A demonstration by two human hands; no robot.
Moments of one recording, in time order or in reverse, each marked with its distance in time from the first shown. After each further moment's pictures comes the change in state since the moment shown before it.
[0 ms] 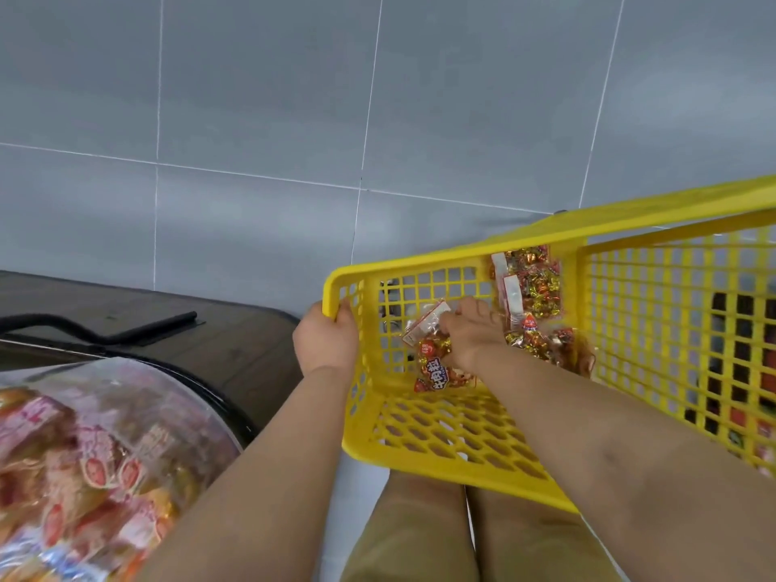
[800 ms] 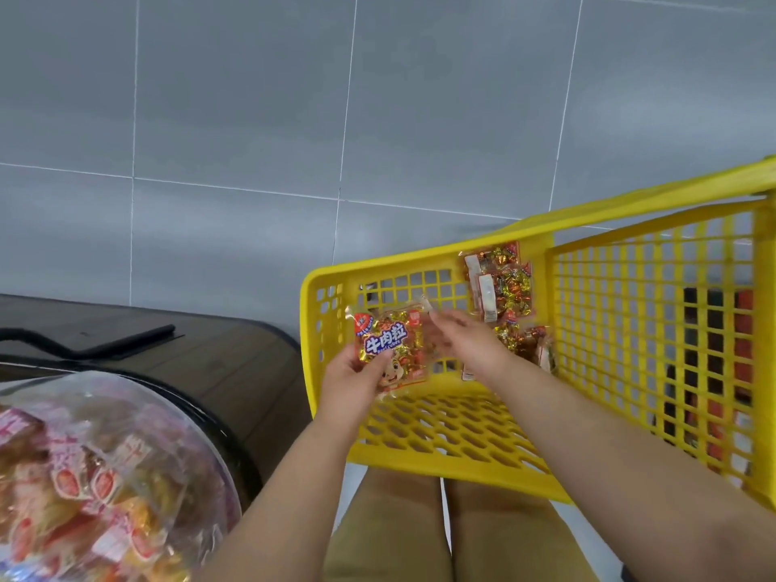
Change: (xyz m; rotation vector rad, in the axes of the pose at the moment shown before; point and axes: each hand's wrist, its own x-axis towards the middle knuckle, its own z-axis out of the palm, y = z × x) left_hand -0.071 -0.009 0.006 -0.484 -0.503 -0.089; right_hand -0.044 0.010 -0.017 1.409 -0.004 0.196
